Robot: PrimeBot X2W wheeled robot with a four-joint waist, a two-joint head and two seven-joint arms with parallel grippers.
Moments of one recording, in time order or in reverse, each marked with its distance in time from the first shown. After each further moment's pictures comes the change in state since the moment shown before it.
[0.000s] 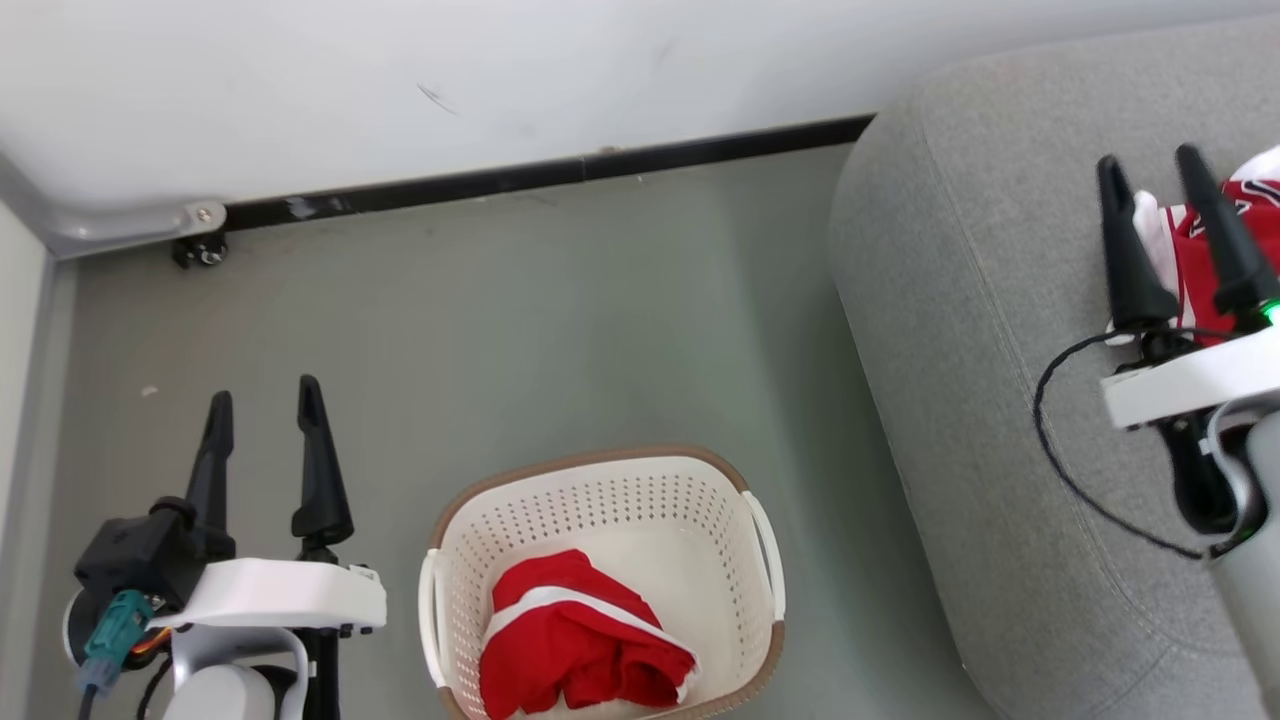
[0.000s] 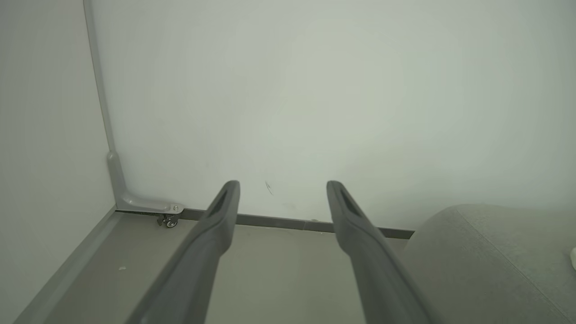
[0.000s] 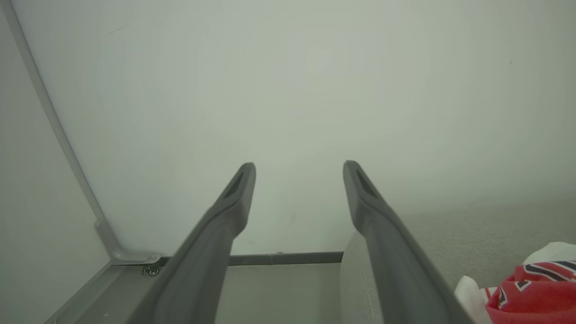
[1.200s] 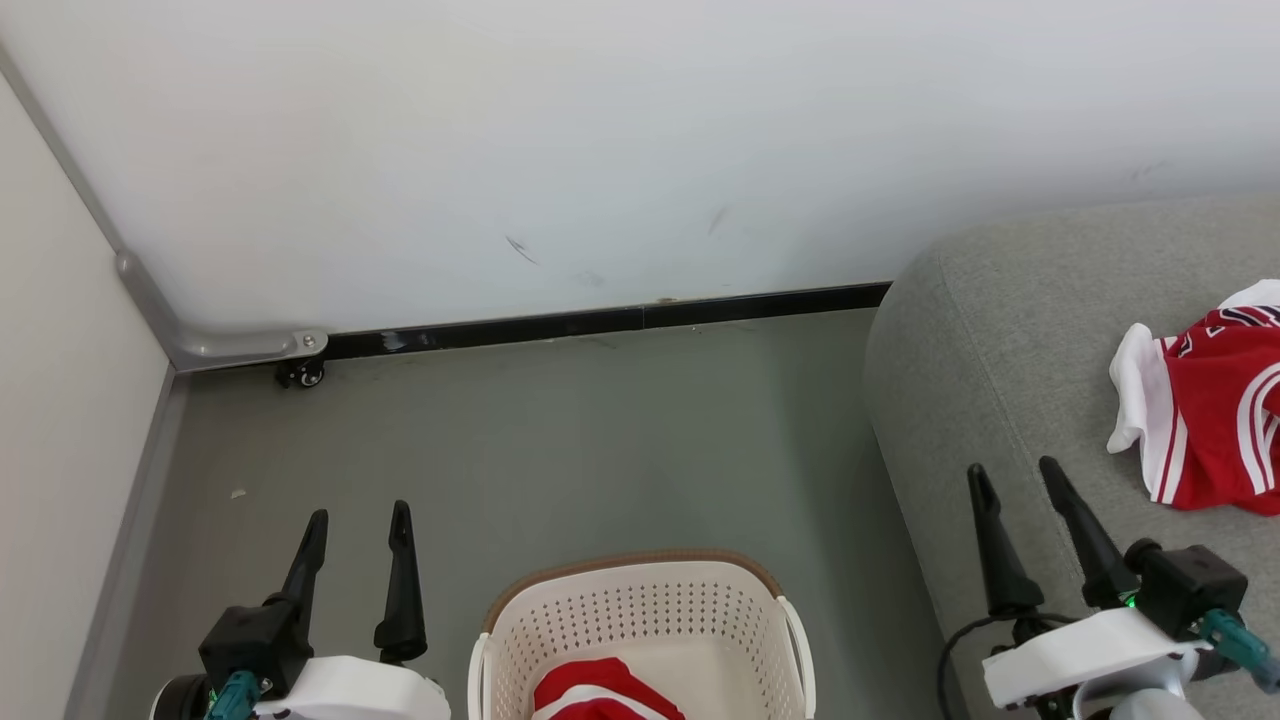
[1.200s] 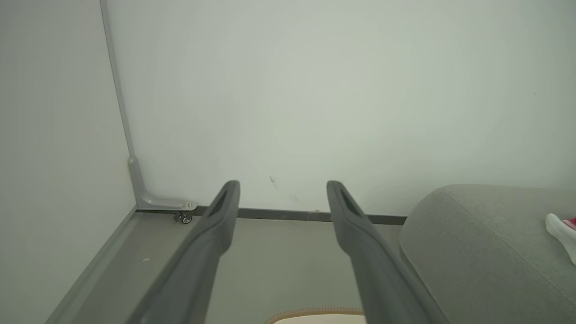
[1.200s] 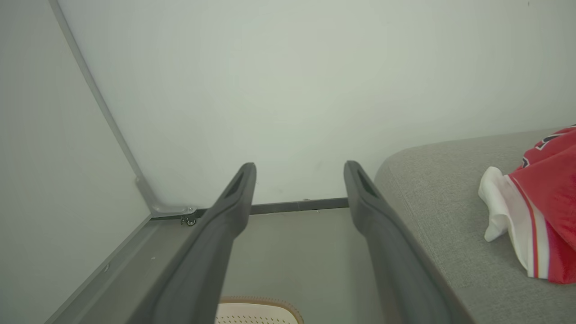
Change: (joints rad) left arm 0.122 -0.041 -0.075 0.091 0.080 -0.020 -0.007; right arm 0.433 0.254 -0.143 -0.066 -0.280 0.000 0.000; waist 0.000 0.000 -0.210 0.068
